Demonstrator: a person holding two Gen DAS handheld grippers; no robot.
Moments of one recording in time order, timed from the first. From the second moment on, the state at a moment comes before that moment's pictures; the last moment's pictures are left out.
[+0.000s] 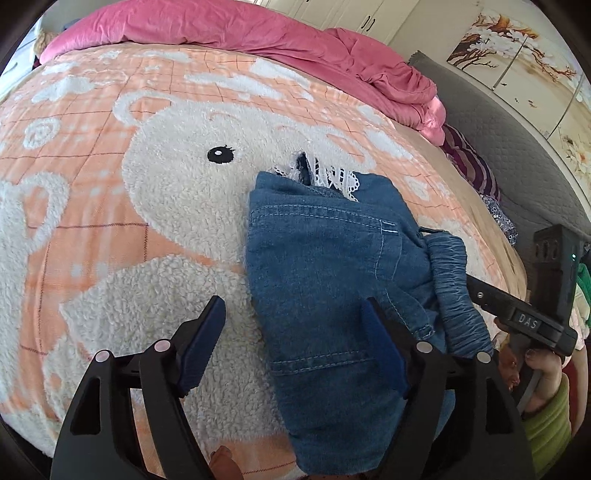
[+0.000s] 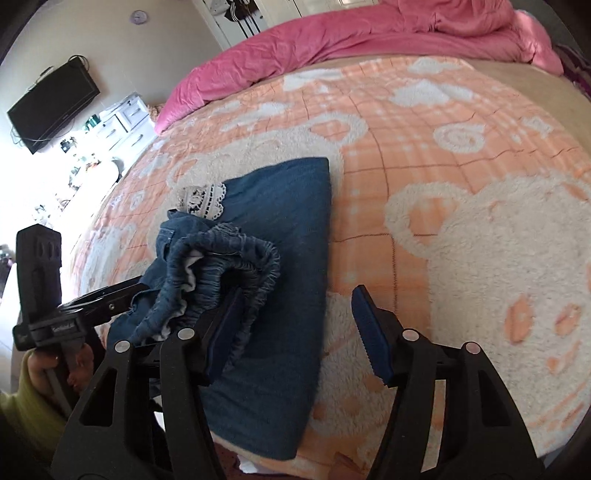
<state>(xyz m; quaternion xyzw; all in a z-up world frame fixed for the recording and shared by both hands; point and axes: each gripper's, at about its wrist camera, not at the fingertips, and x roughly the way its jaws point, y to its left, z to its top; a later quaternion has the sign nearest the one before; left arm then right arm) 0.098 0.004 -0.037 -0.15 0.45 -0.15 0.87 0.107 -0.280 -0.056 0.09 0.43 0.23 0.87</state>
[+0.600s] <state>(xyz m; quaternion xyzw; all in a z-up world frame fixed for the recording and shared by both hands) 0.108 -0.024 -0.041 -0.14 0.45 -0.12 0.87 0.120 -0.269 -0.075 0.12 0.42 0.25 0.86</state>
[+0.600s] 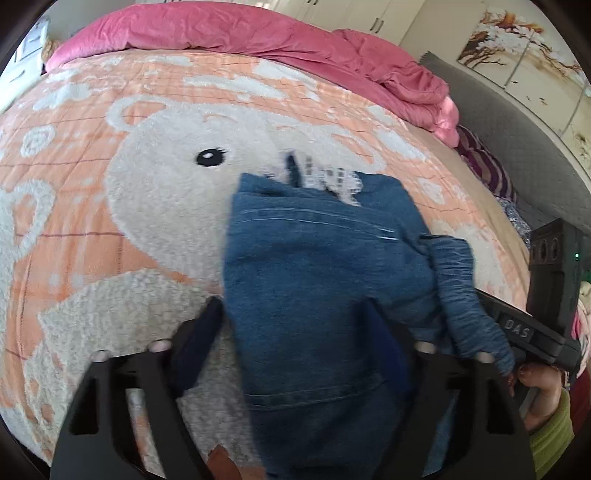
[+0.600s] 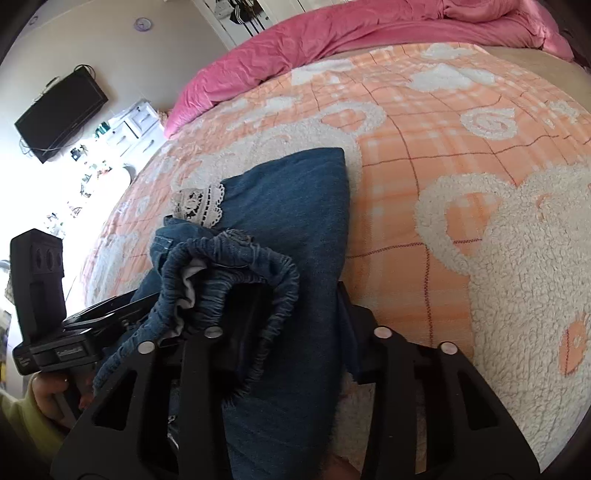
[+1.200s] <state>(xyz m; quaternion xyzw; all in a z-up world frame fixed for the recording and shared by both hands) 0.104 -0.034 0.020 -0.11 0.38 -0.14 0.91 0.088 -0.225 -0.005 0.01 0.29 0.26 0.92</state>
